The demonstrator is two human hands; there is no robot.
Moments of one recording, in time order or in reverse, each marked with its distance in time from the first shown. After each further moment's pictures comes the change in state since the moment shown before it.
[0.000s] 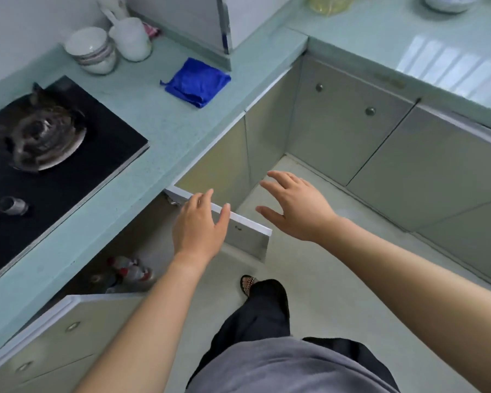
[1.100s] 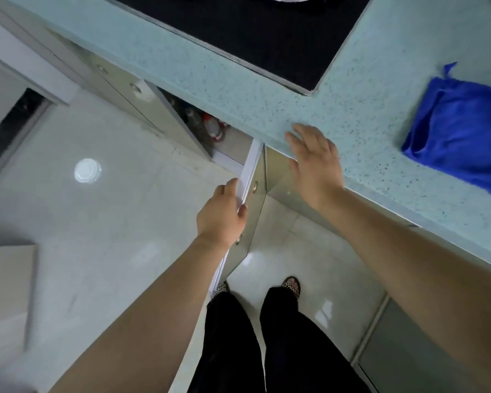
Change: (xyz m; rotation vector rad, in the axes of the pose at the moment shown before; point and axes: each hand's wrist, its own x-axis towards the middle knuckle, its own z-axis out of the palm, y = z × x) left_hand 0.137 0.020 0.115 -0.326 0.282 -1.284; right_hand 0.357 -0.017 0.093 -0.150 -0.371 -1.125
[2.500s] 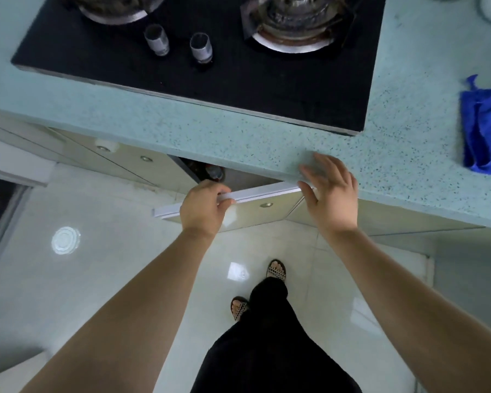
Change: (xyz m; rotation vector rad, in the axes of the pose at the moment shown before) left_hand 0.169 -0.125 -0.102 -0.061 0.074 0.288; right_hand 0.068 -0.092 0.053 0.072 0.515 0.316
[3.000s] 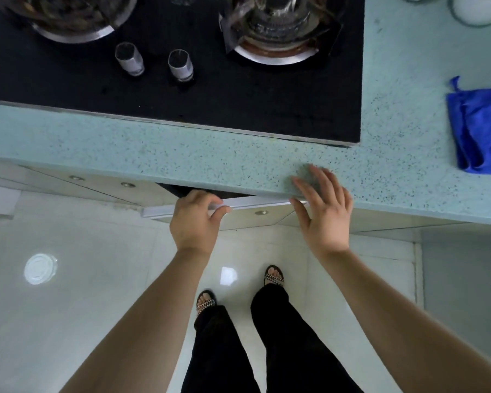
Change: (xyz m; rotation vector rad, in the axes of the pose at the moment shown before) left_hand 0.035 -0.012 -0.002 -0.032 0.100 0.047; right_hand 0.000 -0.017 0.022 -0.081 0.072 0.101
